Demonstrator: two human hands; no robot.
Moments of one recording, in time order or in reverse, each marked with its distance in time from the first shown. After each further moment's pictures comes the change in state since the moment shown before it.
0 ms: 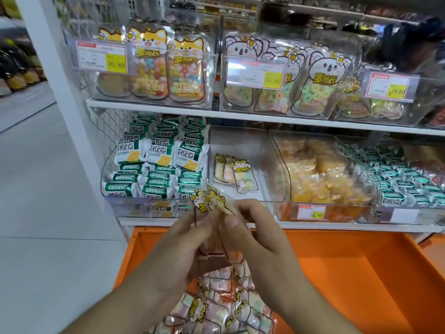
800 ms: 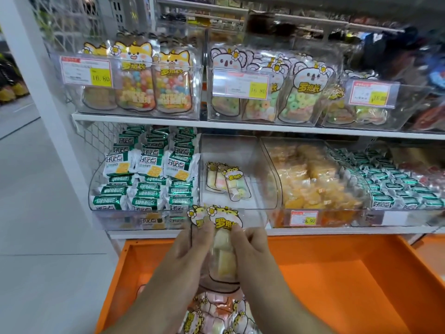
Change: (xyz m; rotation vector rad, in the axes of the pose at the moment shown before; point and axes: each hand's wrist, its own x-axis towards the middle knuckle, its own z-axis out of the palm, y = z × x) left_hand -0.004 -0.010 0.012 0.025 -0.004 0.035; right_hand 0.012 0.019 0.009 0.147 0.184 0.480
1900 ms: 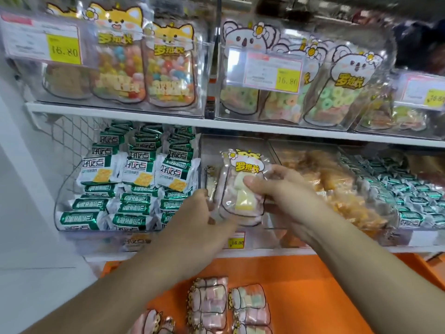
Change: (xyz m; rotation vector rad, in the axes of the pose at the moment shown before) left_hand 0.106 0.039 -0.011 0.897 0.012 0.155; right_hand 0.153 -0.067 -0.038 0.057 -0.068 -0.138
